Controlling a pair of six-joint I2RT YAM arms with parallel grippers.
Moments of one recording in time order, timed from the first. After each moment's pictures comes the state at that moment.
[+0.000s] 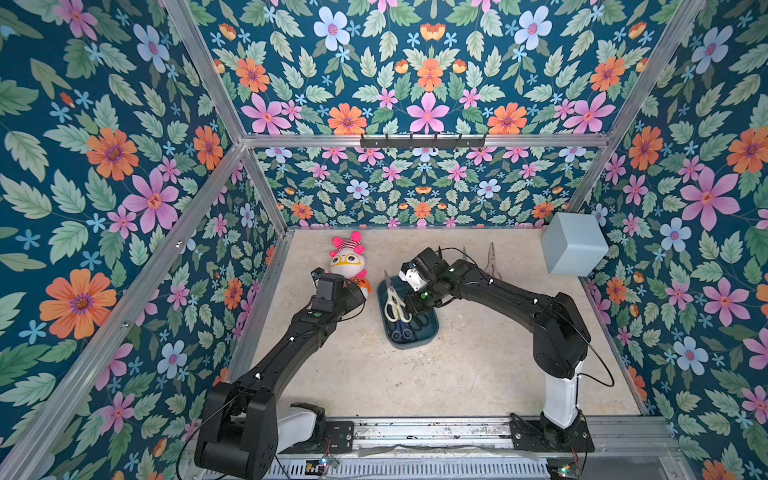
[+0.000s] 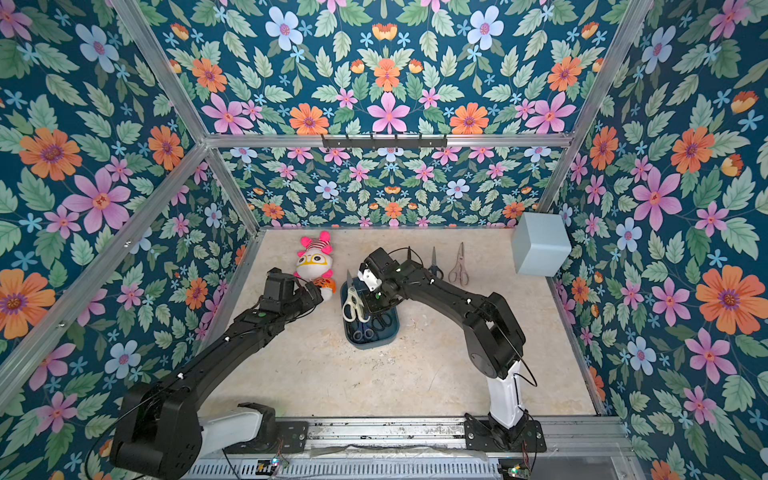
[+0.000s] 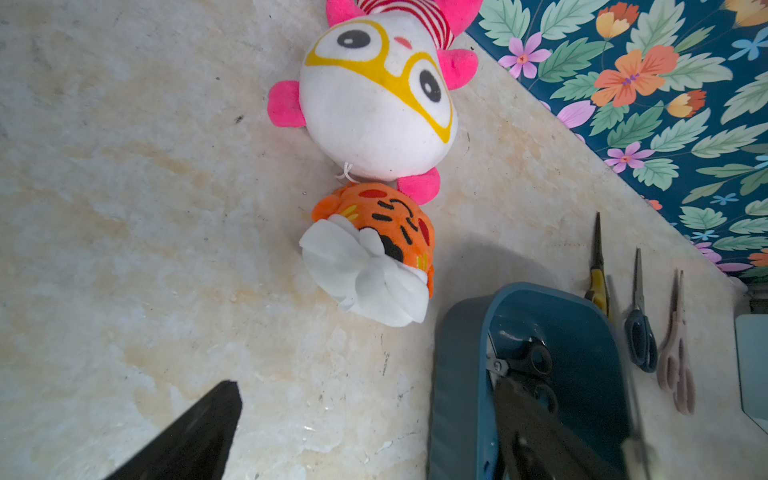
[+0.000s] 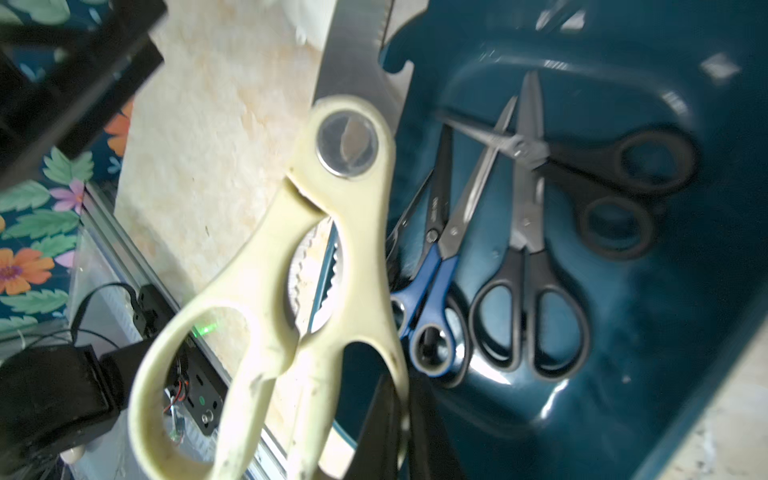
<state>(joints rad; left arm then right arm) -0.27 1.22 0.72 -0.25 -0.10 -0.71 0.78 1.95 1.62 -0.75 -0.33 0.33</state>
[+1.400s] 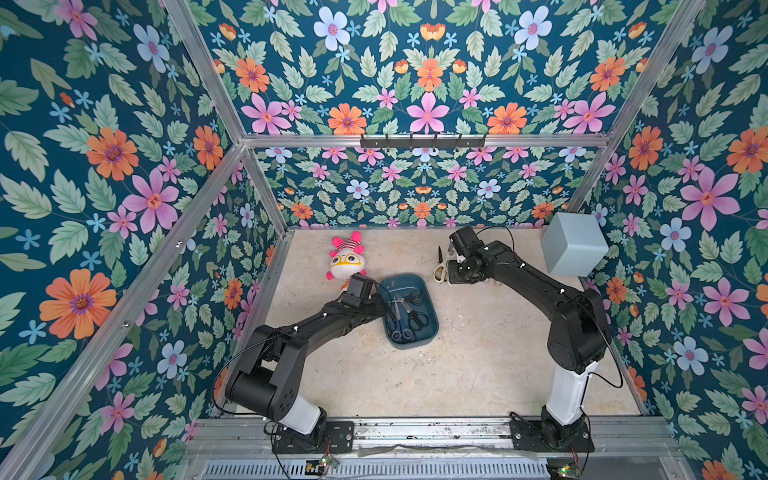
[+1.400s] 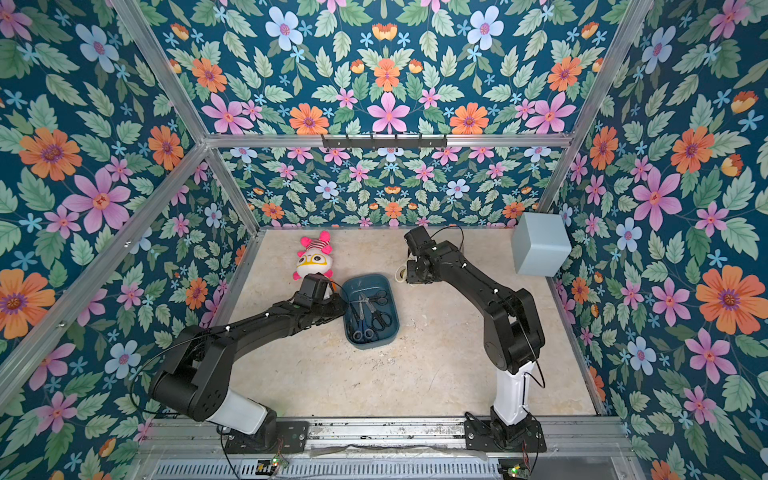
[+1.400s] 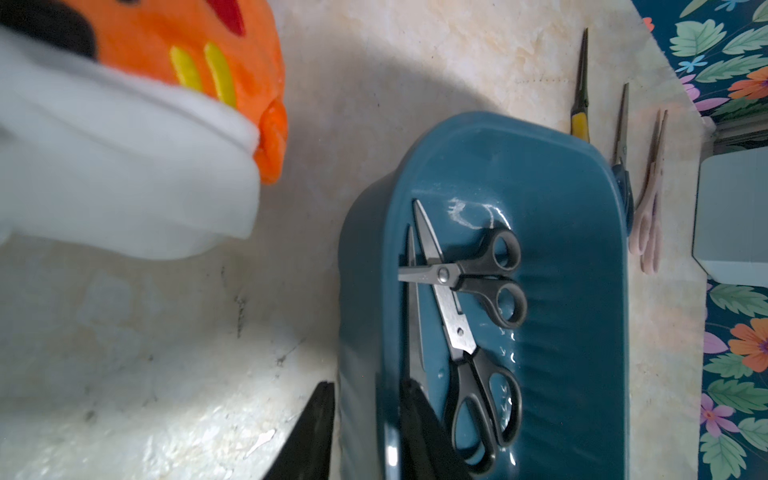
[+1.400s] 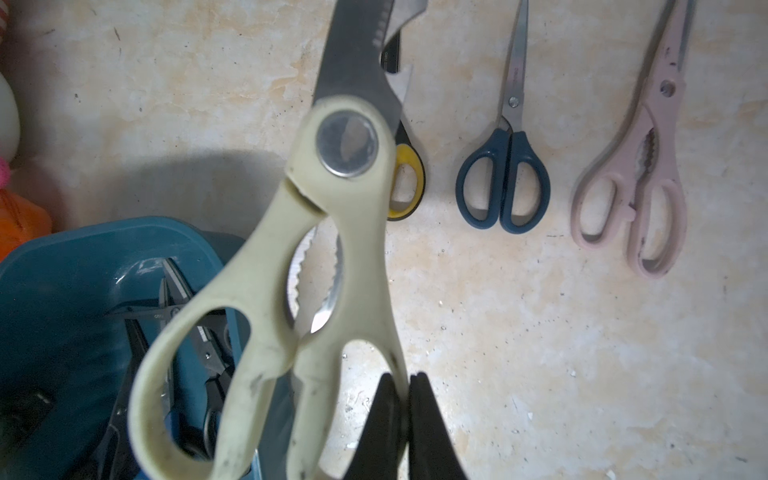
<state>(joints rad) -0.43 1.54 0.78 -0.11 0.11 -0.73 0.55 1.90 1.62 -0.82 0.12 0.42</state>
